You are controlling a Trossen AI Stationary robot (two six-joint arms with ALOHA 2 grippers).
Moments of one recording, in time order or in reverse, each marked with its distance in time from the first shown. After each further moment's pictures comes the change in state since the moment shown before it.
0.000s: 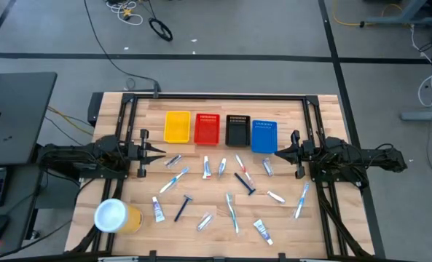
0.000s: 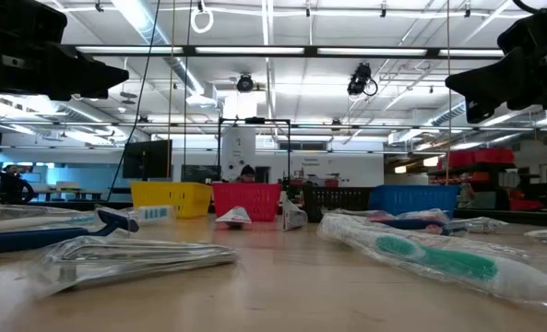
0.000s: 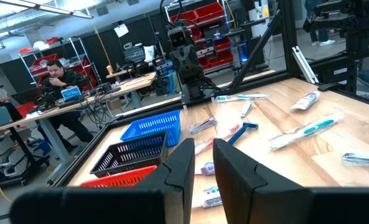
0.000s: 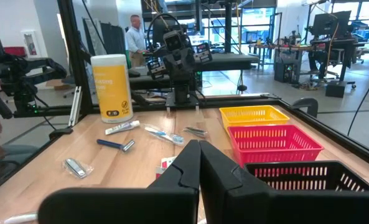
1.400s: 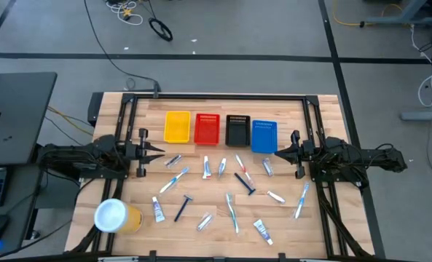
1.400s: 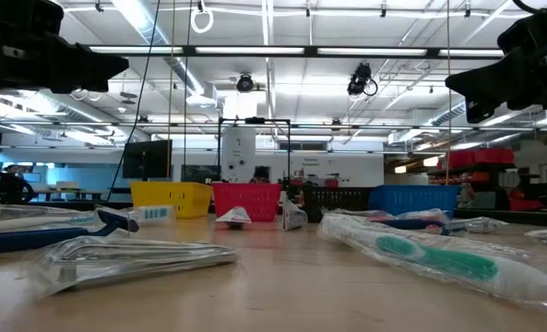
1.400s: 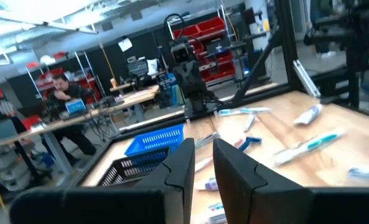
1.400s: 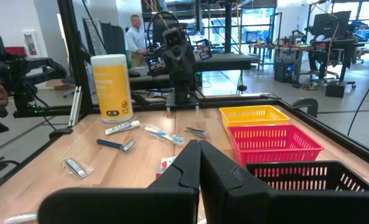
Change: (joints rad) left arm 0.000 0.000 0.000 0.074 0.003 -0.017; right arm 0.000 0.000 0.000 0.000 0.000 0.000
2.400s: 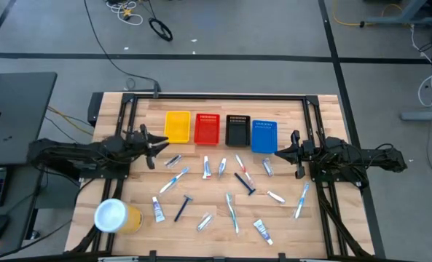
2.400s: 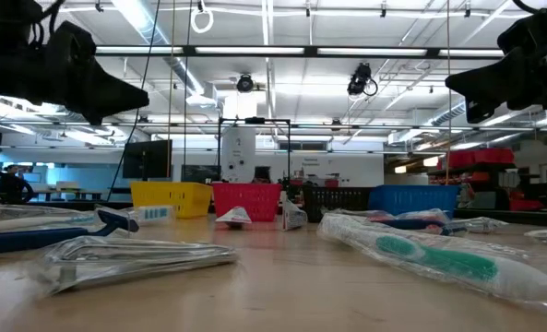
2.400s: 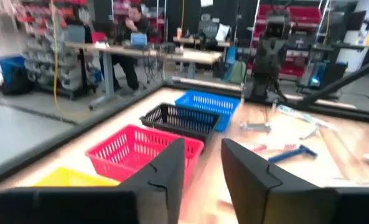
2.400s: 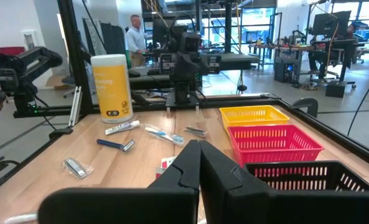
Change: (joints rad) left arm 0.000 0.247 0.000 0.105 -0.336 -0.383; right arm 0.000 0.000 0.000 0.000 0.000 0.000
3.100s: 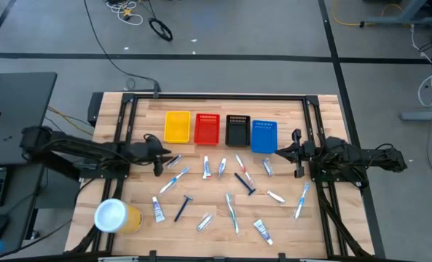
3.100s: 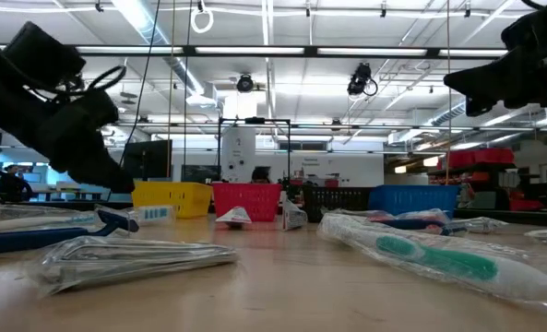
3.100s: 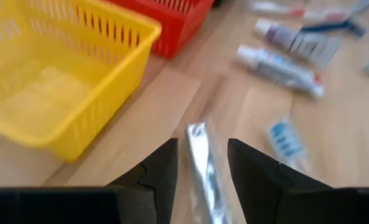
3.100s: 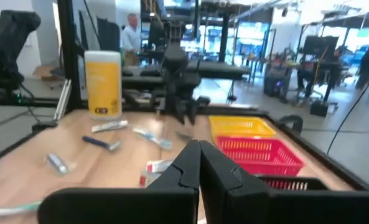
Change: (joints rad) left arm 0.000 0.523 0.000 -0.007 0.076 -0.260; right arm 0.000 0.000 0.000 0.028 0.024 -0.115
